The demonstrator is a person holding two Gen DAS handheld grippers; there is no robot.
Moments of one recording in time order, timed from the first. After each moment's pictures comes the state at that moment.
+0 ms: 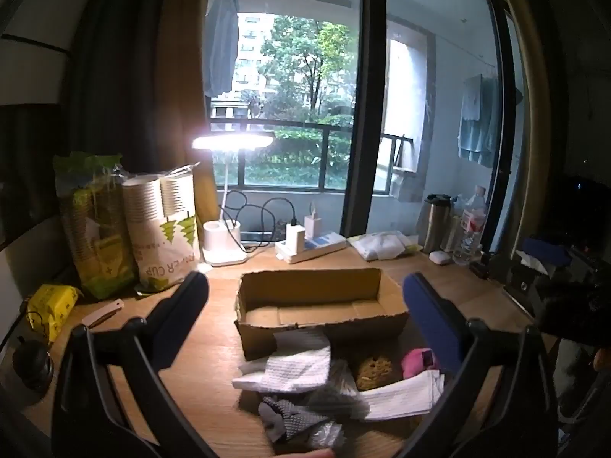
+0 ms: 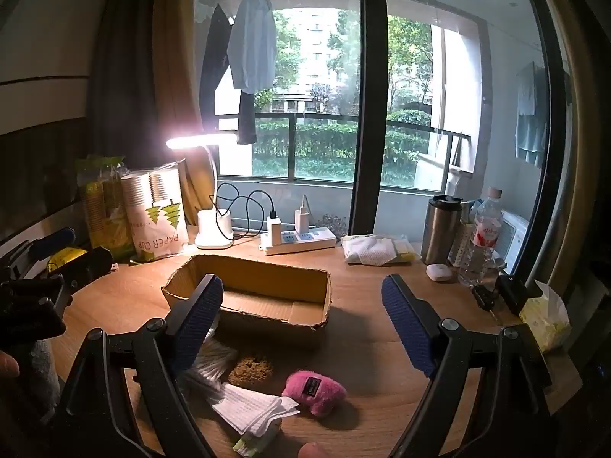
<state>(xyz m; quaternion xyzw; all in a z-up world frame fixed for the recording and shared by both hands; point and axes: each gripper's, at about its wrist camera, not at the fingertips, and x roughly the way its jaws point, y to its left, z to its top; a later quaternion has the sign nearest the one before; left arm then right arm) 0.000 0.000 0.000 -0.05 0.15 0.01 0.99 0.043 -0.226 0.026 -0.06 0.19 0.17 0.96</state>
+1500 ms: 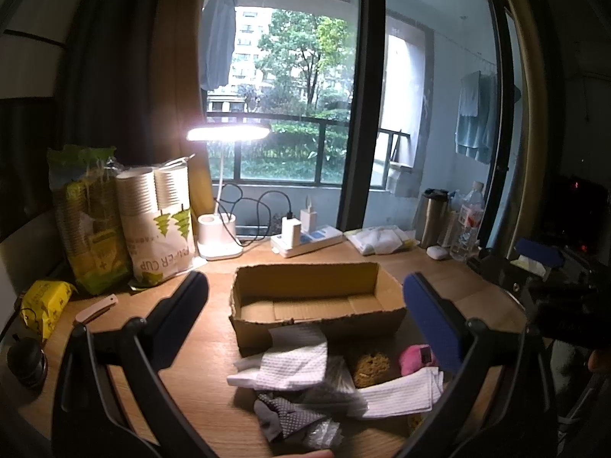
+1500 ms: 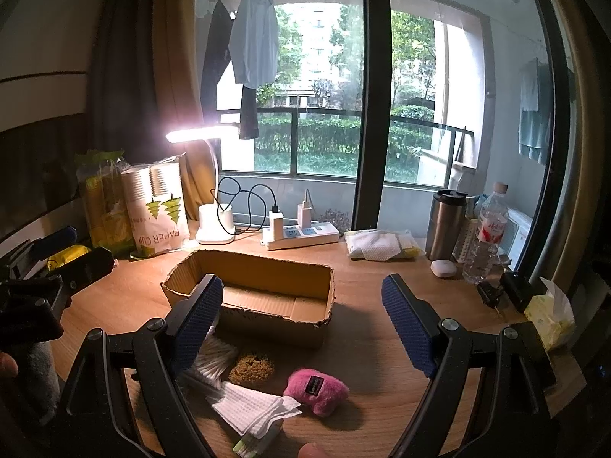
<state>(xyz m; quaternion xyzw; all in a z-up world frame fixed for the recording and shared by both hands) 0.008 -0.002 -0.006 -0.04 0.16 0.00 0.99 0.051 -0.226 0.021 -0.06 0.20 0.18 0.96</state>
